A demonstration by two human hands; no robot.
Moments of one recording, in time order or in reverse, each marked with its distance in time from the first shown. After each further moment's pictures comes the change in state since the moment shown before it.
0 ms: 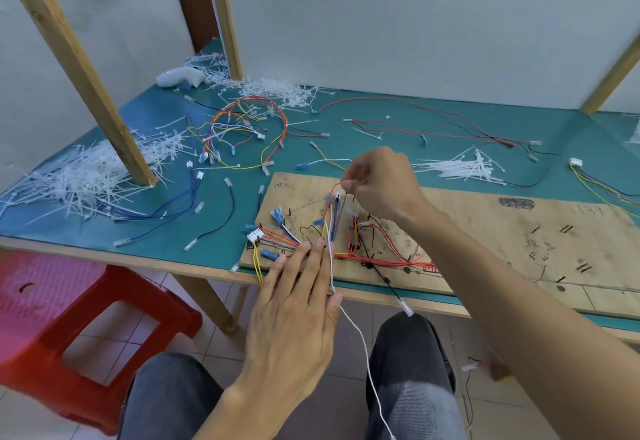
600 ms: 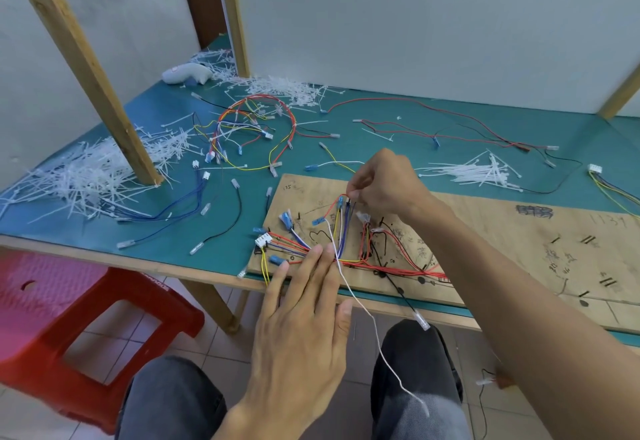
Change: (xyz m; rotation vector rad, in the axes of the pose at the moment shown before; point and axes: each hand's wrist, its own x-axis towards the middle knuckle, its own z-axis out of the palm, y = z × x) left_hand 0.000 0.003 -0.013 -0.155 0.059 -0.028; right_hand 0.029 0.005 0.016 -0.072 -0.104 0.075
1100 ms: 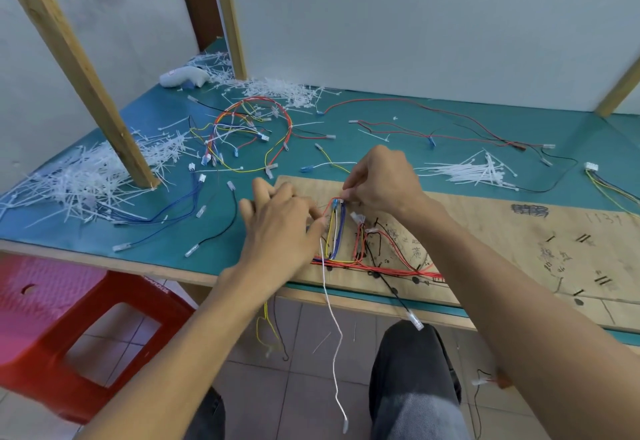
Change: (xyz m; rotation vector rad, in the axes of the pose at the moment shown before) left_hand 0.122 -0.035 -0.020 0.035 -0.112 -0.236; right_hand 0.003 0.001 -0.004 -0.010 0.030 0.022
